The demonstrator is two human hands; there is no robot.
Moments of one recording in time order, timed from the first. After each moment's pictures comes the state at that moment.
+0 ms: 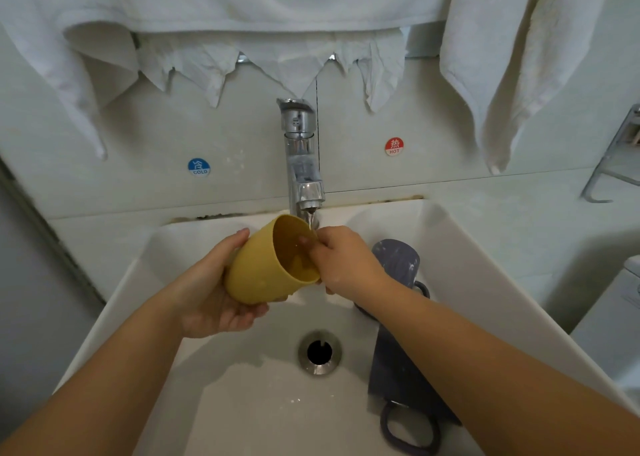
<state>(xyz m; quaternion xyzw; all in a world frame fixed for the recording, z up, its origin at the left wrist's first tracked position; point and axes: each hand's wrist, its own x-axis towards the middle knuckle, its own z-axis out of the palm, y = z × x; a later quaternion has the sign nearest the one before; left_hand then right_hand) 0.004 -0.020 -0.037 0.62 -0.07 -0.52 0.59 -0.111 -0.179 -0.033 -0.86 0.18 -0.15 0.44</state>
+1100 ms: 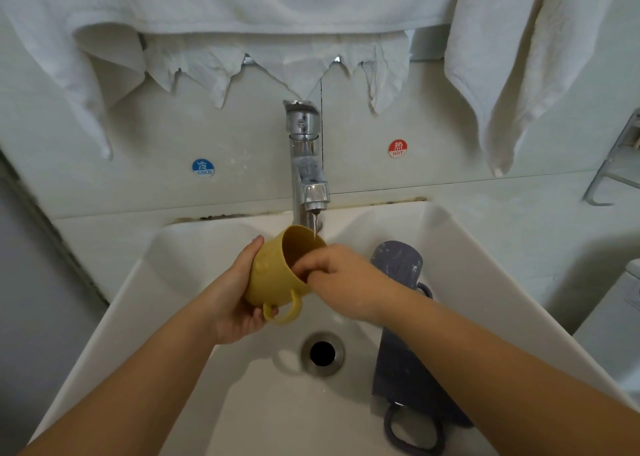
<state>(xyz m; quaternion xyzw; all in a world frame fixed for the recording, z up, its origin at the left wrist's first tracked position) -0.005 -0.039 -0.061 0.63 -0.02 -0.48 0.61 -0.135 -0.163 -0.018 -0.89 0.07 -0.06 0.44</state>
